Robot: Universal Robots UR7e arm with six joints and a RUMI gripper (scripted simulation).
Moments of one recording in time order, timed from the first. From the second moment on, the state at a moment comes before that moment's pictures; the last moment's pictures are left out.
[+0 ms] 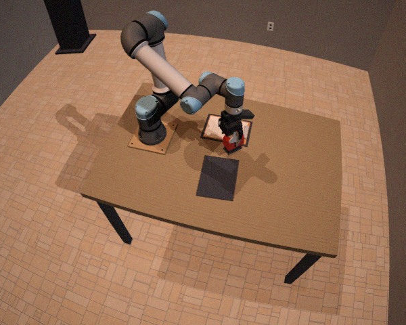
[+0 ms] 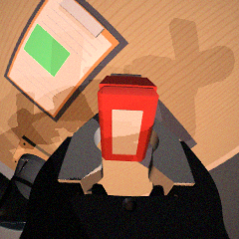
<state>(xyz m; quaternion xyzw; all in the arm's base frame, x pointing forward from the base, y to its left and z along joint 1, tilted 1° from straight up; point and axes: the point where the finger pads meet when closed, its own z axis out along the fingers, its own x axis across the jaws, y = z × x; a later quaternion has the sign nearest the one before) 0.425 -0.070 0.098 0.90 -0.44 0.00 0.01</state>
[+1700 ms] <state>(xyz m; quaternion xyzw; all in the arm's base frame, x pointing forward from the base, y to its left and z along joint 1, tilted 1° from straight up) 0.401 0.042 0.097 0.79 0.61 -0.01 0.01</state>
